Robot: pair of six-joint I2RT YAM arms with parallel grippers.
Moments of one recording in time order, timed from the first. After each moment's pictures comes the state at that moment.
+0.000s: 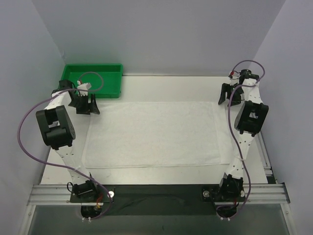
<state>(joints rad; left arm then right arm) 0.28 2.06 1.58 -0.74 0.50 0.27 -0.27 2.52 2.27 -1.06 -0.29 -0.16</state>
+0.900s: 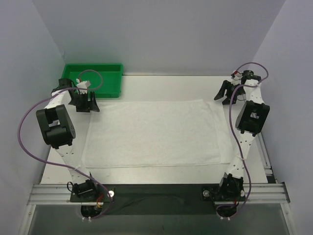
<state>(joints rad) 0.28 2.08 1.60 -0.71 0.50 0.24 -0.29 2.53 2.28 -1.03 -0.55 0.02</state>
